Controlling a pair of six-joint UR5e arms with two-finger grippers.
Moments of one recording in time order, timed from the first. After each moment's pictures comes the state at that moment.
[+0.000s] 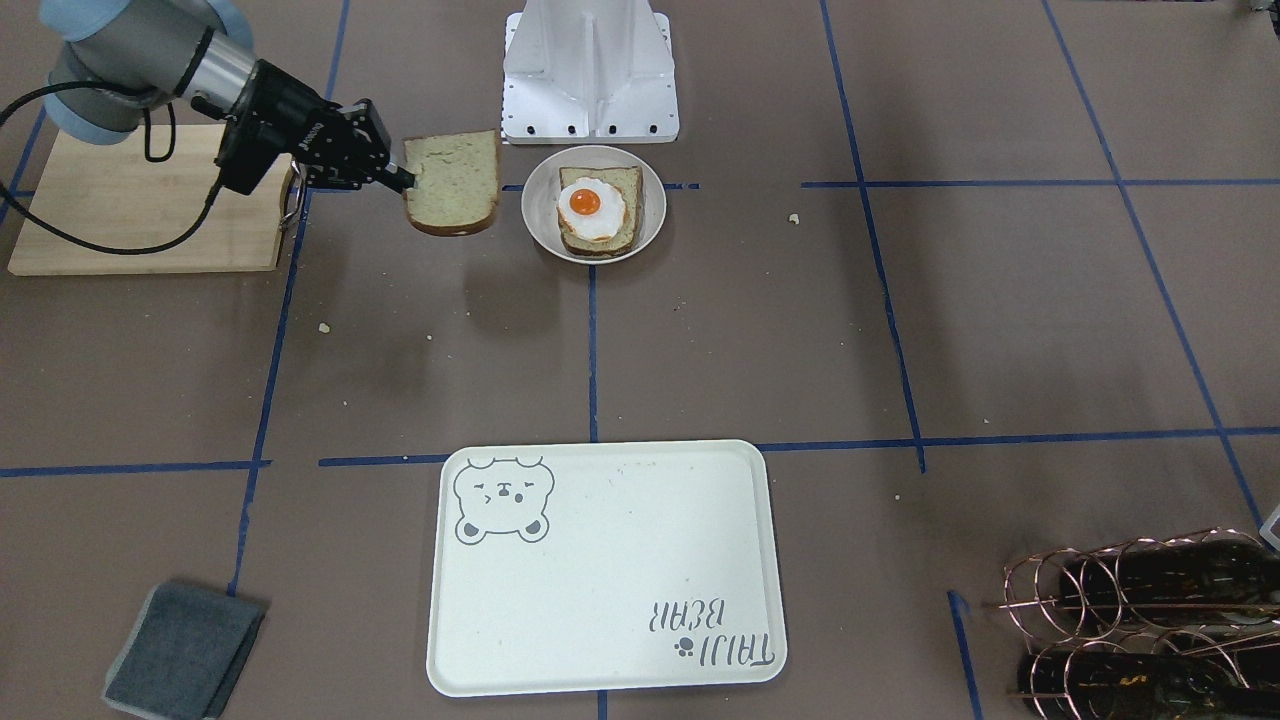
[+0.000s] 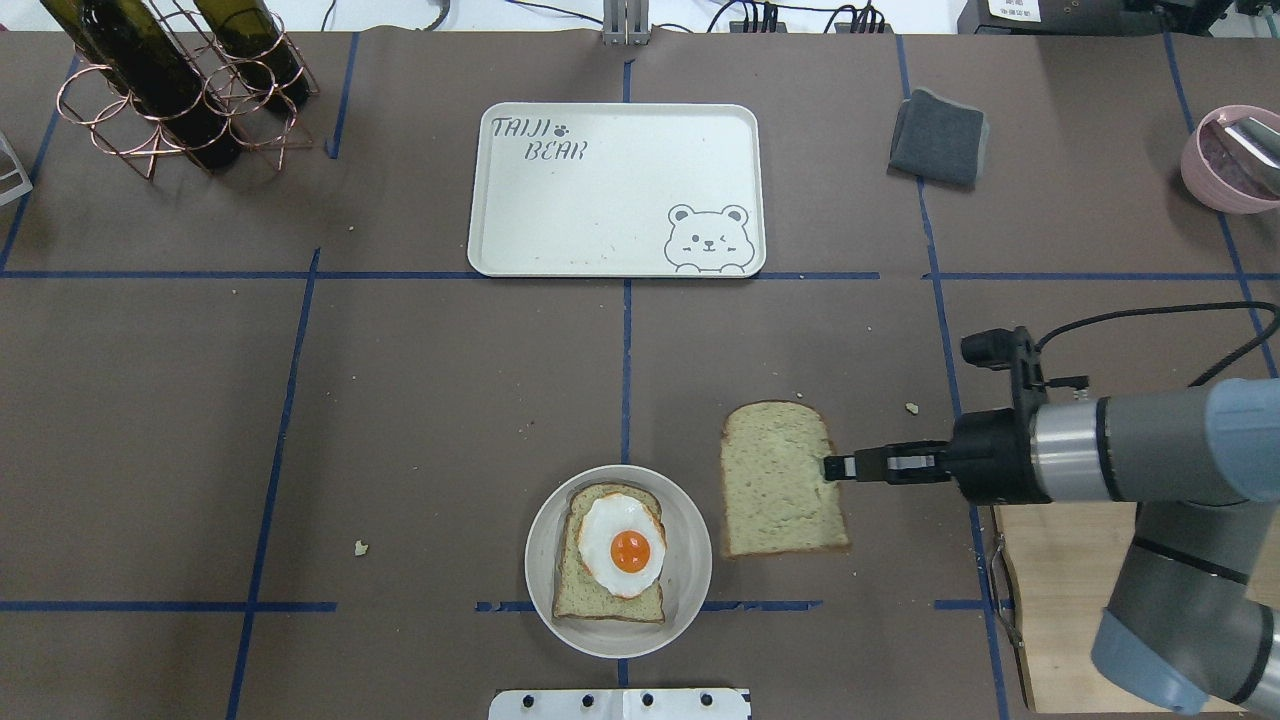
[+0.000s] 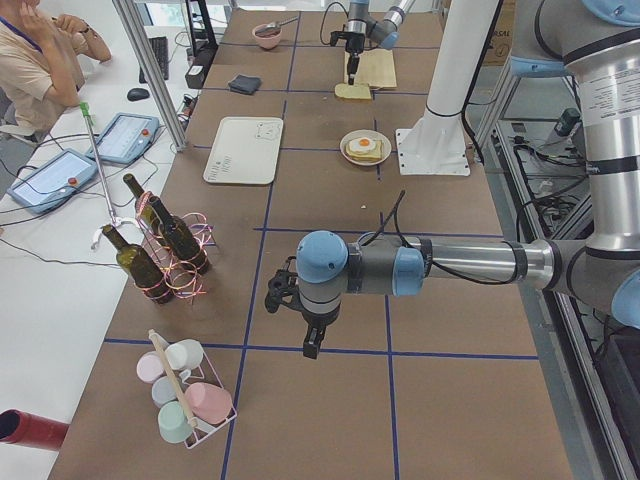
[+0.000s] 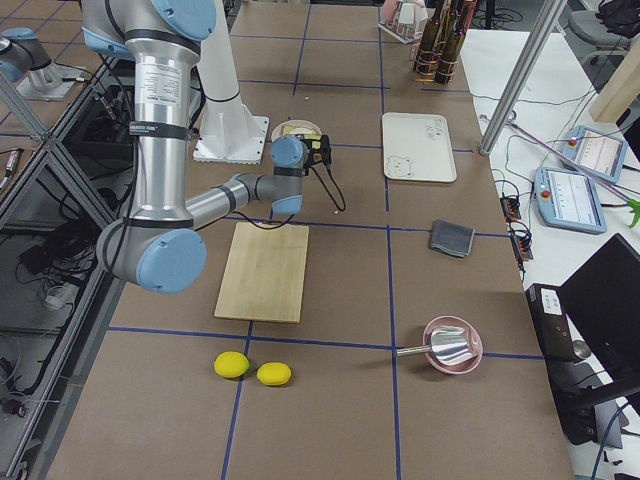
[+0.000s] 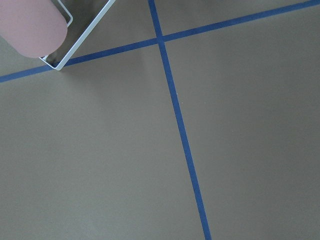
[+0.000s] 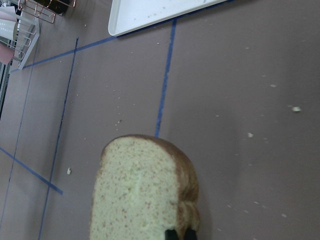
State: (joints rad) left arm -1.60 -1.33 -1.84 -1.56 -2.35 0.24; right arm 0.48 -1.53 1.90 -0.40 1.93 1.42
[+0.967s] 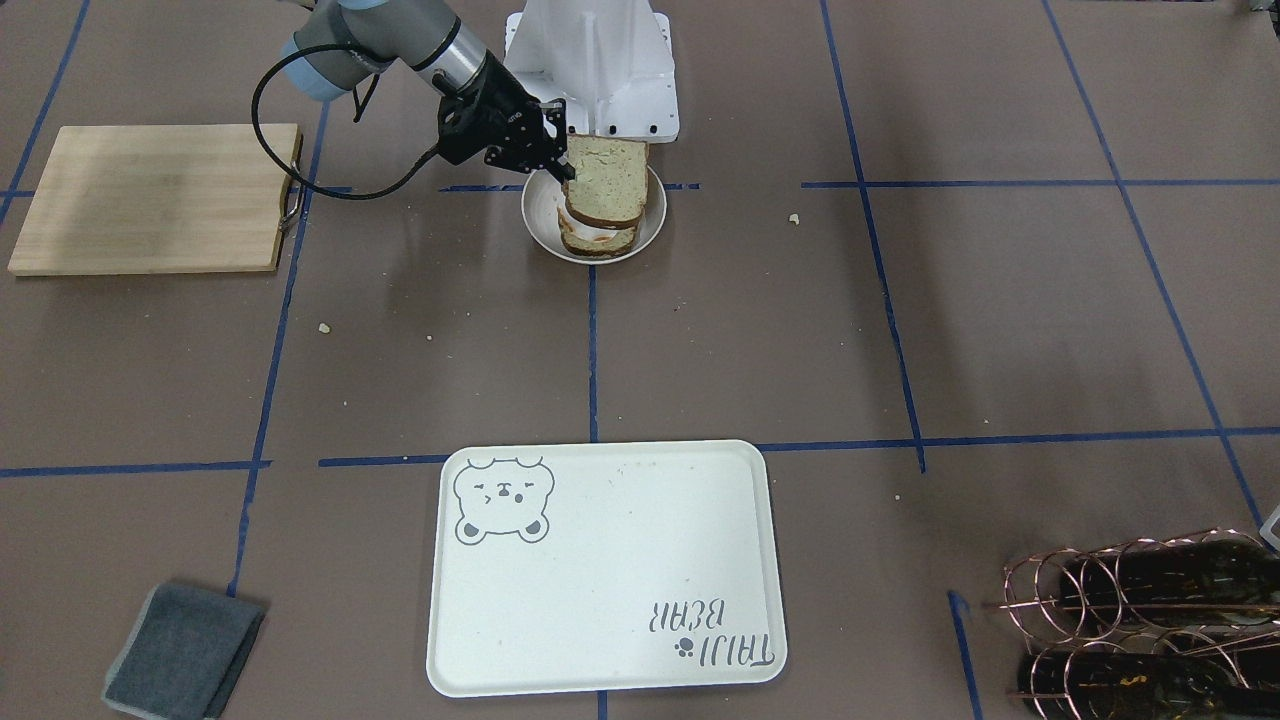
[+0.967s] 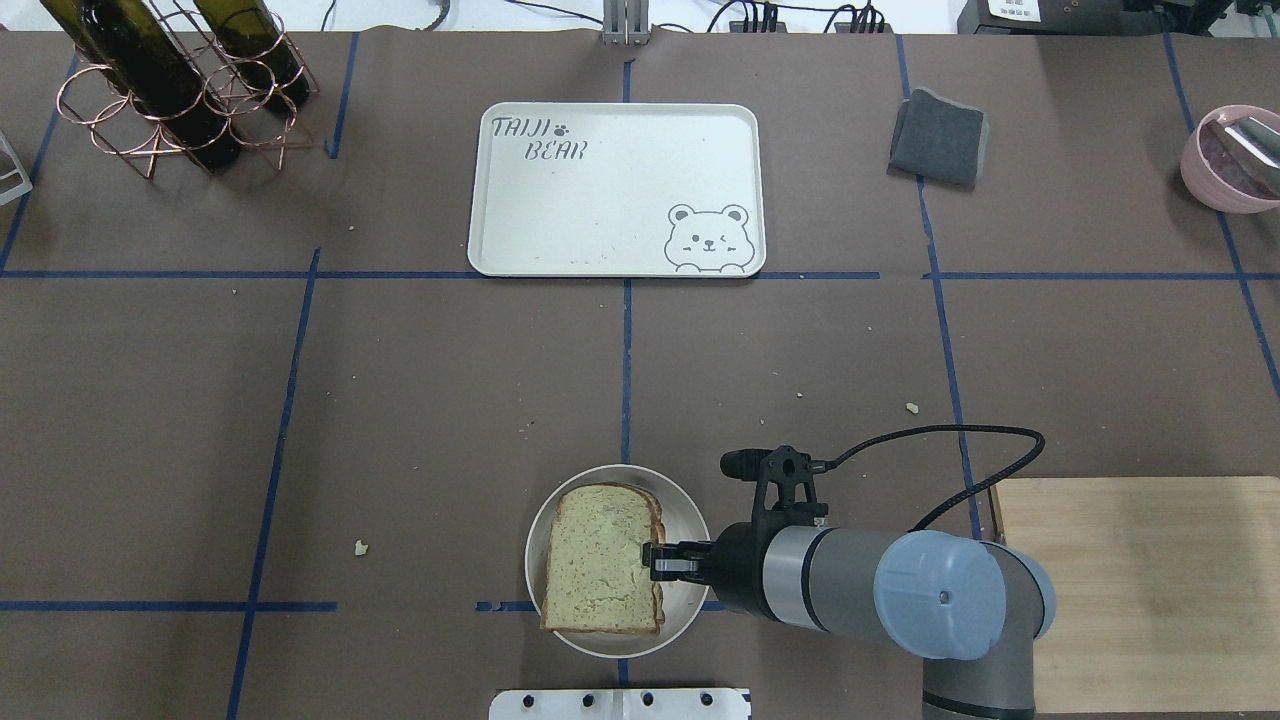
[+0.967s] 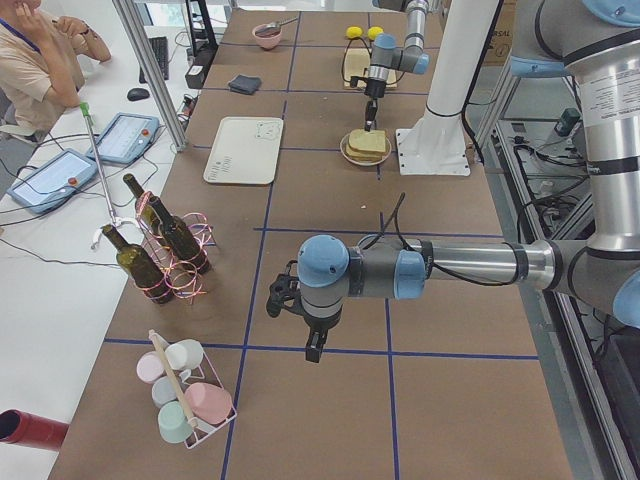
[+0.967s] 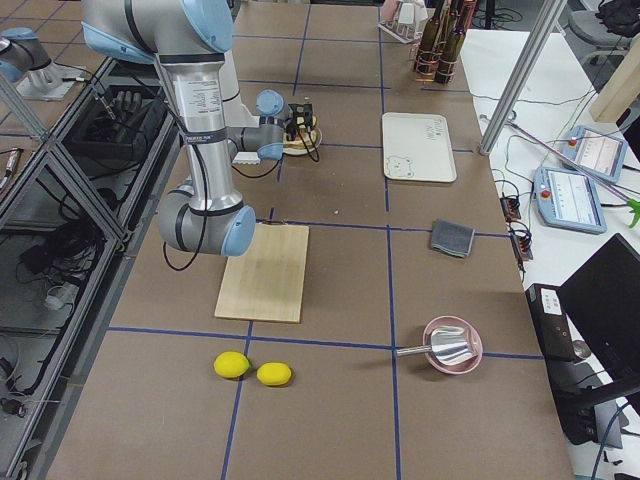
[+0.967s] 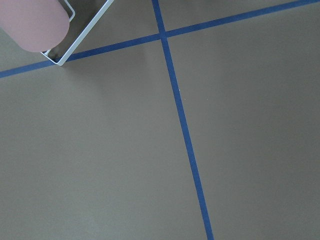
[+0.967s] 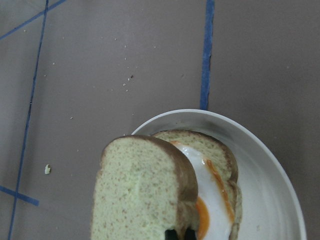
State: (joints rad) left arm -1.60 -1.33 -1.83 -1.56 -2.35 0.24; right arm 0.17 -1.28 1.85 -0.74 1.57 1.48
